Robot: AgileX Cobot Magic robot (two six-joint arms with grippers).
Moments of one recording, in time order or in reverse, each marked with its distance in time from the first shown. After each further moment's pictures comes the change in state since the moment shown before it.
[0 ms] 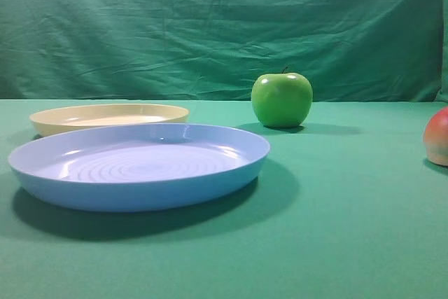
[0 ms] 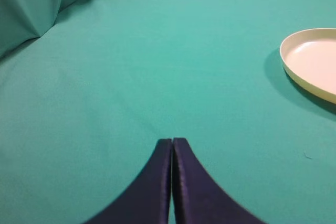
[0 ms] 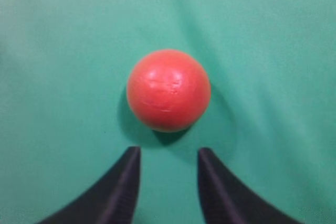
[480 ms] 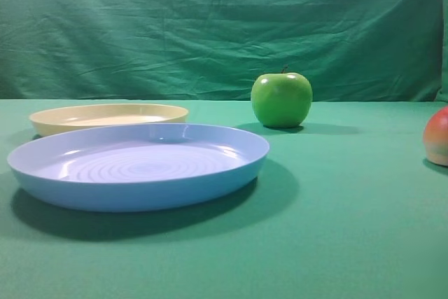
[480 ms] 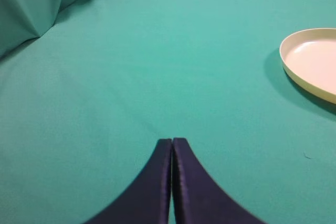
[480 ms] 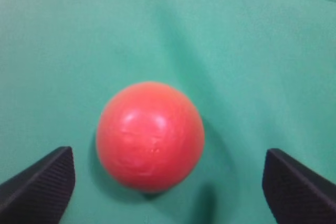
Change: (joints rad) left arm 0.000 0.000 0.000 0.000 0.000 0.000; right arm 0.003 0.211 -0.005 0.007 -0.184 -0.006
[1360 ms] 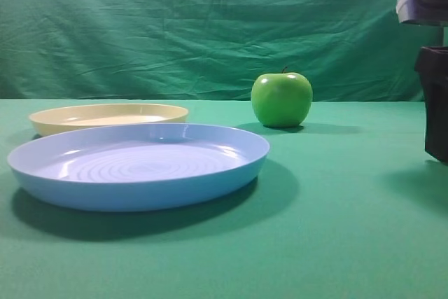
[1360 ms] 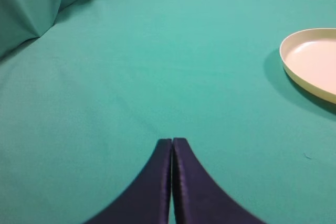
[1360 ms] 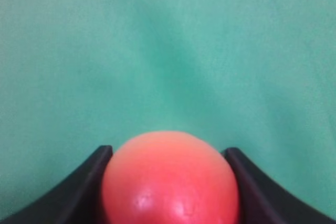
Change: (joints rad) left arm 0.000 0.000 0.000 0.000 0.000 0.000; right arm 0.008 0.136 -0.055 0.004 -0.060 -0.021
